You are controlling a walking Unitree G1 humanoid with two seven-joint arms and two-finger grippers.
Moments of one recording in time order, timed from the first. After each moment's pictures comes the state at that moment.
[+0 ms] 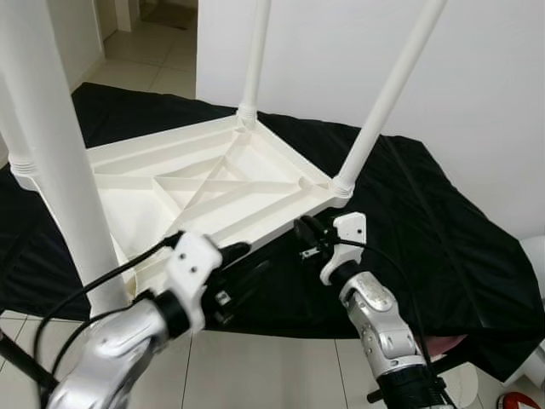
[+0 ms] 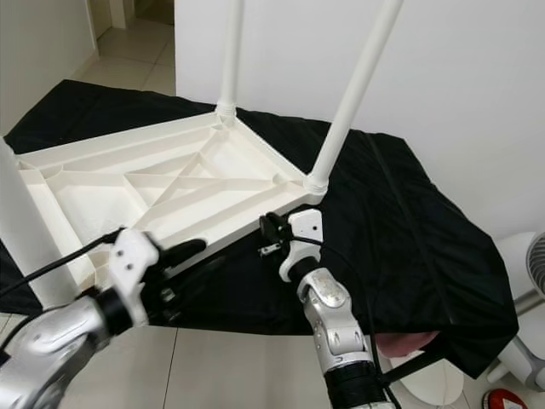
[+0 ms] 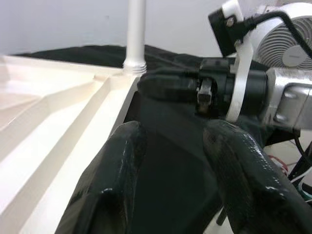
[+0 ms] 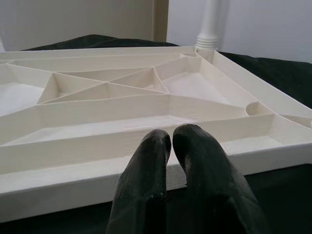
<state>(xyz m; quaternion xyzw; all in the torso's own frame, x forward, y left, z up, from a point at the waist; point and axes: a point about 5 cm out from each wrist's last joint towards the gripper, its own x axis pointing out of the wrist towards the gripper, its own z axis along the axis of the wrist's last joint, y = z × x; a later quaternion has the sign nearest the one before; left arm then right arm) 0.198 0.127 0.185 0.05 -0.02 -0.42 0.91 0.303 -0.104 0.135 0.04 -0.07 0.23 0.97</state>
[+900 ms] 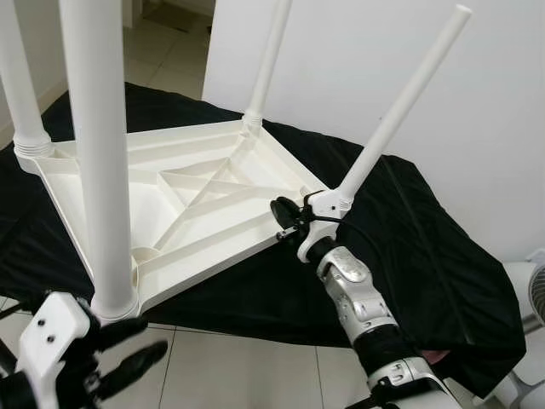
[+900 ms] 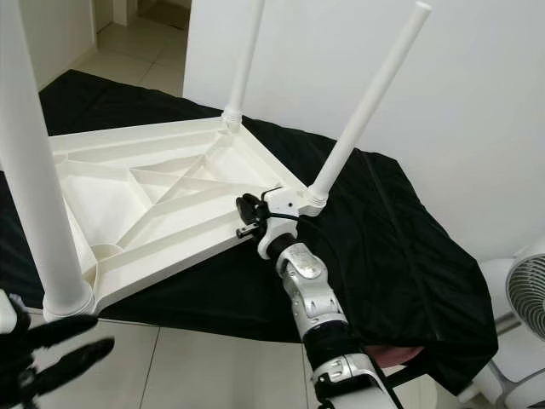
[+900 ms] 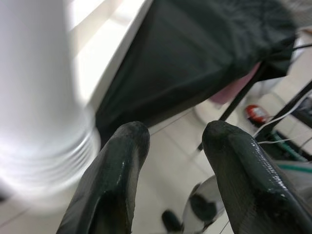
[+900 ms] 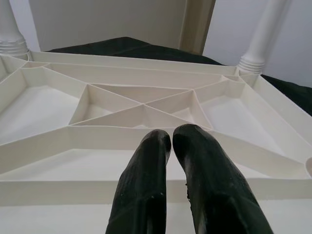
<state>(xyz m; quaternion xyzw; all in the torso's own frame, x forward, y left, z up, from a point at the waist) 0.122 0.220 0.193 0.10 0.18 -0.39 0.90 0.335 -0.067 0.147 0.05 -0.08 0.28 0.95</state>
